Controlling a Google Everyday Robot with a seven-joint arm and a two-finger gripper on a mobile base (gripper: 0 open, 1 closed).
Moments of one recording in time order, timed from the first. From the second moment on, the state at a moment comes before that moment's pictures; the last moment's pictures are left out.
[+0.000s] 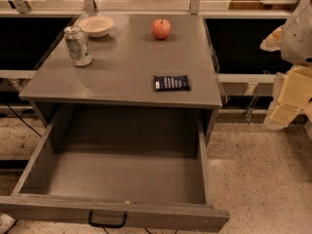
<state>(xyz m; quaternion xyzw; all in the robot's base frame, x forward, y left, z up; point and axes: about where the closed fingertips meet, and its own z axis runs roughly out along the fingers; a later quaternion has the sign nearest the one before) 0.438 -0.217 0.976 -0.60 0.78 -0.03 0.16</state>
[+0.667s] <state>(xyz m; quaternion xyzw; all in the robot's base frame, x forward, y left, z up) 0.458 -0.204 0.974 -0.61 0.77 -0.03 0.16</state>
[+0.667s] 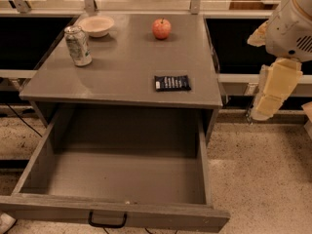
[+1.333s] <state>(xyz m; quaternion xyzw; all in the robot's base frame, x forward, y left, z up) 0.496 -0.171 0.958 -0.63 0.76 0.00 0.16</state>
